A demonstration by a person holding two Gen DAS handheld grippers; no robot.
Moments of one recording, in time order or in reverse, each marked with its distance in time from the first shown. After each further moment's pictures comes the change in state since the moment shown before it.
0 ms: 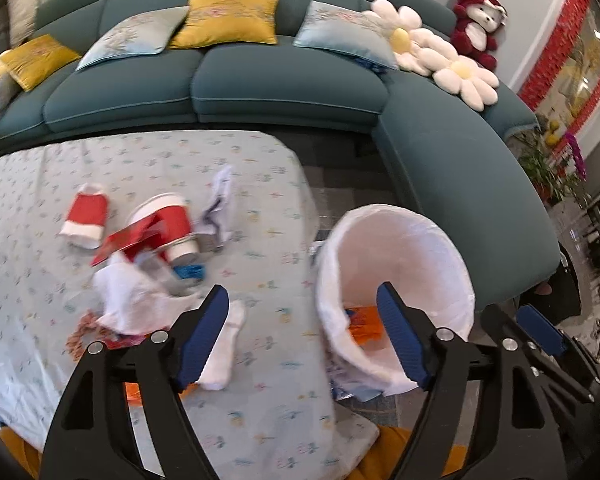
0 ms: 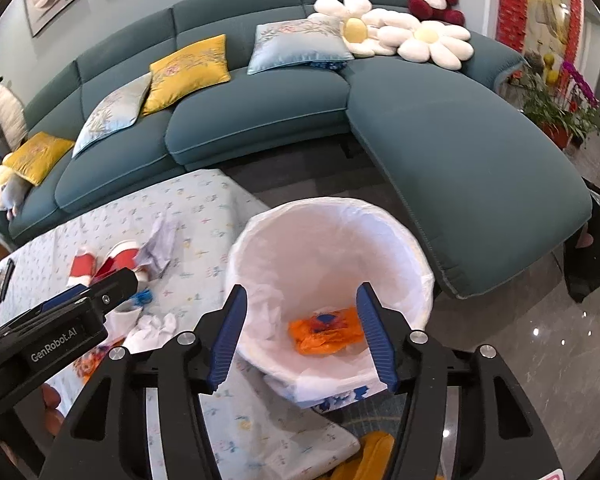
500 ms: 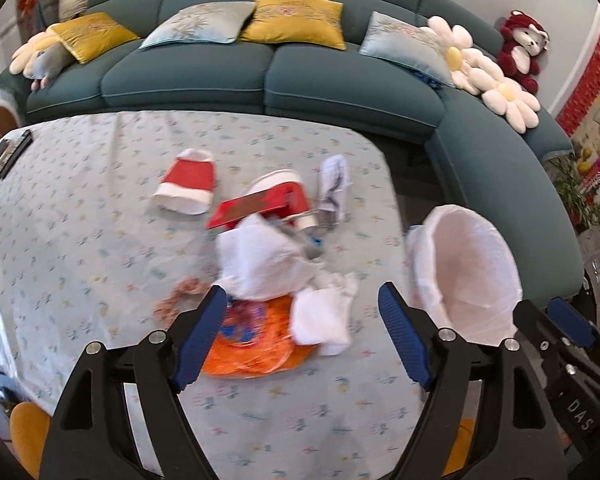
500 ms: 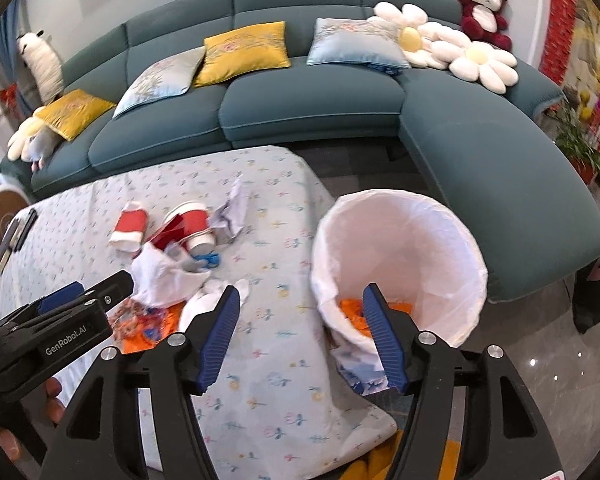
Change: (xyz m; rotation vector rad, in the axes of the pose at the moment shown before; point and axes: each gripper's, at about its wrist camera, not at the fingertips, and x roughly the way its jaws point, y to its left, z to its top) left arm -0.043 0.108 -0.036 -0.105 -0.014 0.119; right arm -0.025 0.091 -0.030 -0.148 0.018 0.054
